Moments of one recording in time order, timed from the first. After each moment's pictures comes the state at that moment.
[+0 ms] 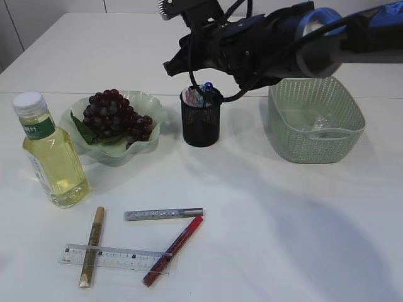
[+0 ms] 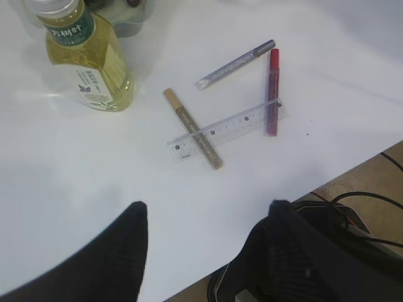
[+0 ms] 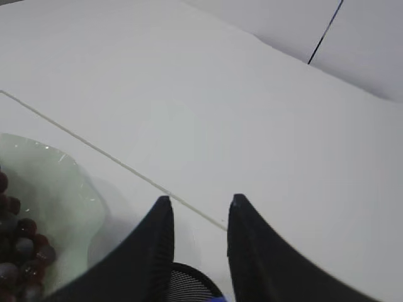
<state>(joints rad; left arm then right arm) -0.48 0.78 -0.96 -0.06 1.19 0.00 0.56 2.11 -1.64 -1.80 0.30 1.55</state>
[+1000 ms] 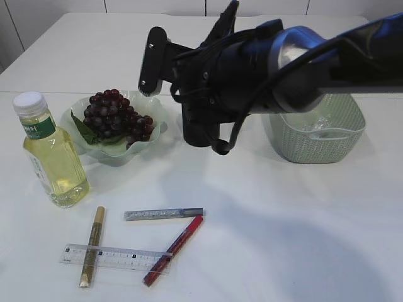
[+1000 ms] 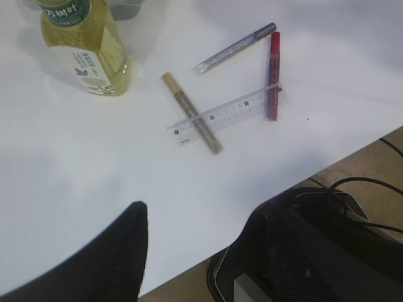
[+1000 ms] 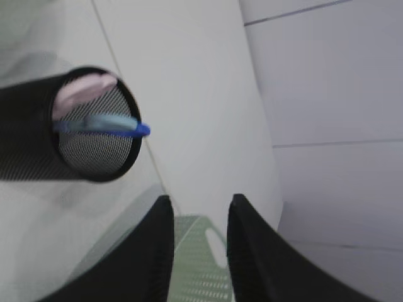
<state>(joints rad) -0.48 0.78 -0.96 -0.06 1.23 0.00 0.77 2.02 -1.51 -1.46 0.82 0.48</state>
